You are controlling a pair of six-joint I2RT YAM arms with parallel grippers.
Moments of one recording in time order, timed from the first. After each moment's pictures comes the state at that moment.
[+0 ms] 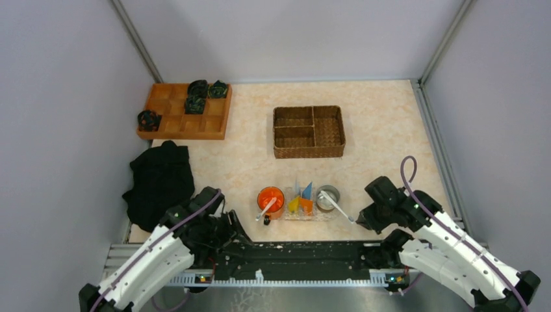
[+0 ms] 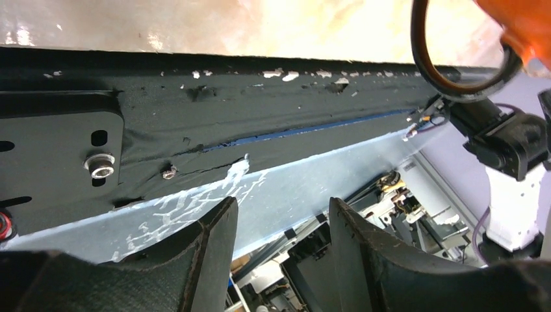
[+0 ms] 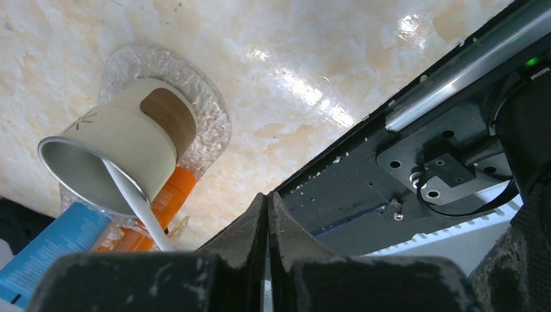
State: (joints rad) left arm -0.62 0.49 0.39 -1.06 0.50 -1.18; right arm 0.68 0.64 0.64 -1.24 0.11 1.67
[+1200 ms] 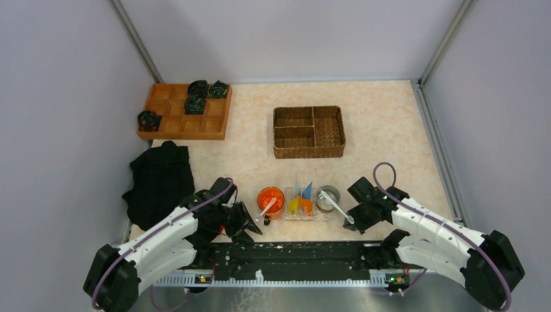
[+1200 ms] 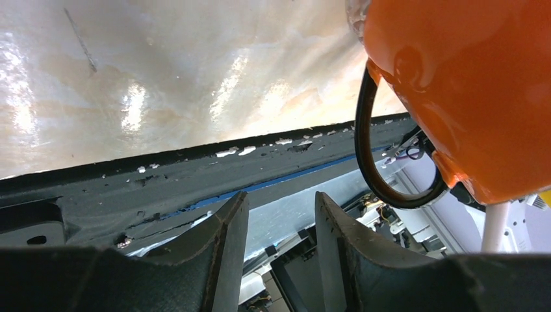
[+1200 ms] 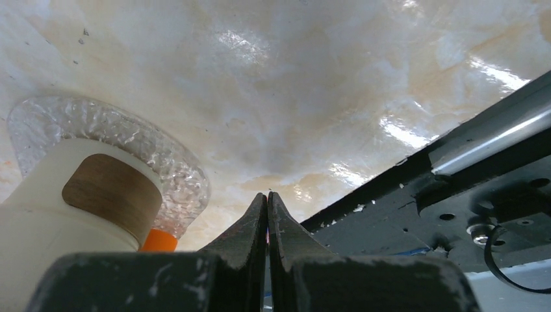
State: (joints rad) left arm -0.62 0.86 0.37 -0.68 0.48 -1.21; right arm 0.68 0.91 0.46 -0.92 0.02 1.75
